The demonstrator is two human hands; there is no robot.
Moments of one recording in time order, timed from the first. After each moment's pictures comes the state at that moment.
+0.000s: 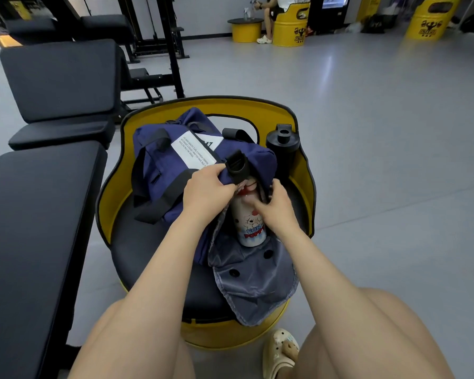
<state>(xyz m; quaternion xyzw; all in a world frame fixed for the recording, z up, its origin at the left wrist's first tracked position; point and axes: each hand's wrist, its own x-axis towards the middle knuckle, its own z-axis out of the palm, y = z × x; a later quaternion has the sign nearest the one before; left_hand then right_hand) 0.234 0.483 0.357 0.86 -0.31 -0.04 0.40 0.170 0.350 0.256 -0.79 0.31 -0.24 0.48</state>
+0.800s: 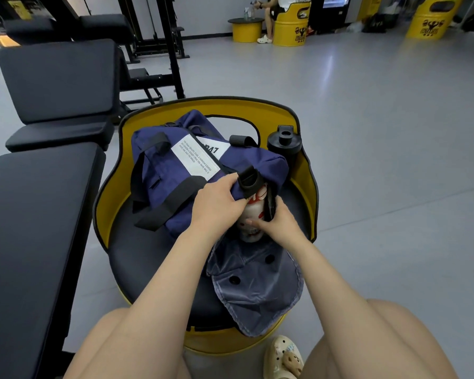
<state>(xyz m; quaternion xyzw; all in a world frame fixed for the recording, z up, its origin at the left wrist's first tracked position) 0.228 0.476 0.342 0.86 -0.36 -0.03 0.35 0.156 0.342 0.237 -0.78 0.29 -0.18 0.53</state>
